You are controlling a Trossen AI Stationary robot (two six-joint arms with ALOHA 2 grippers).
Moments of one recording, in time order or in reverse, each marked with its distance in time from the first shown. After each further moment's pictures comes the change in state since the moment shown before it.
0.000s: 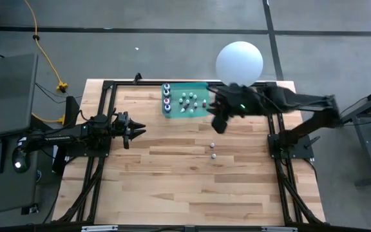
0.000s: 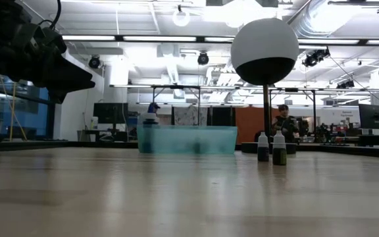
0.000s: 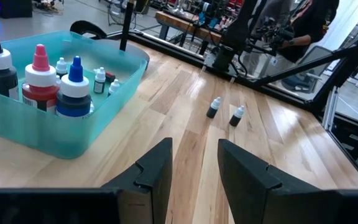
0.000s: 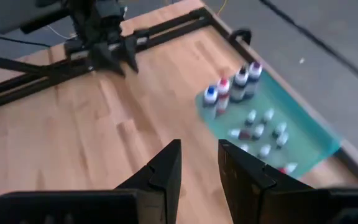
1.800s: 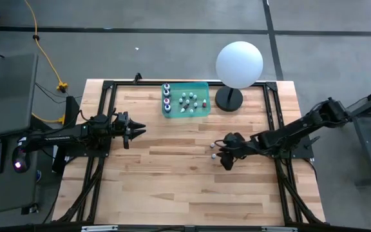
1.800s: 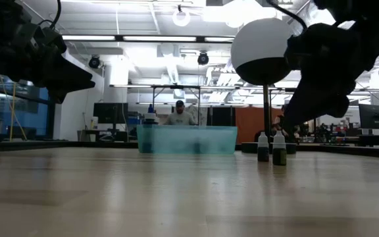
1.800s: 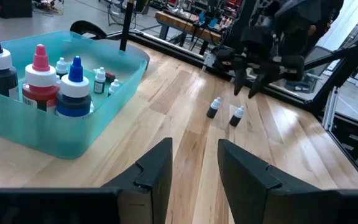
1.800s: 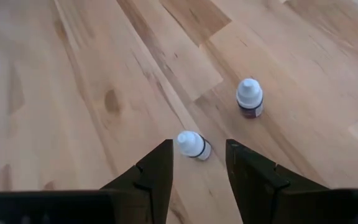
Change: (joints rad) left arm 0.000 0.000 0.000 0.000 0.000 0.000; right arm 0.277 -0.162 -1.173 0.875 -0.032 0.490
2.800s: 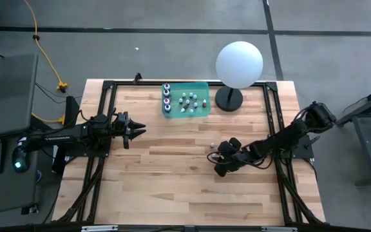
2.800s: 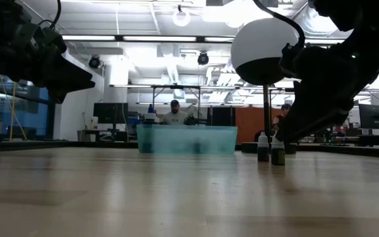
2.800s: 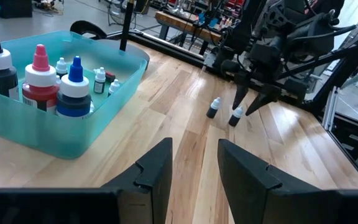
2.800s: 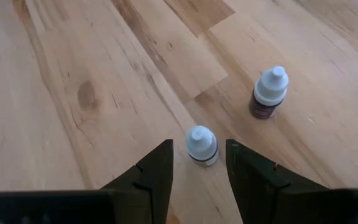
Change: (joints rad) left arm 0.000 0.000 0.000 0.000 0.000 0.000; right arm 0.105 0.249 0.086 0.044 0.193 0.032
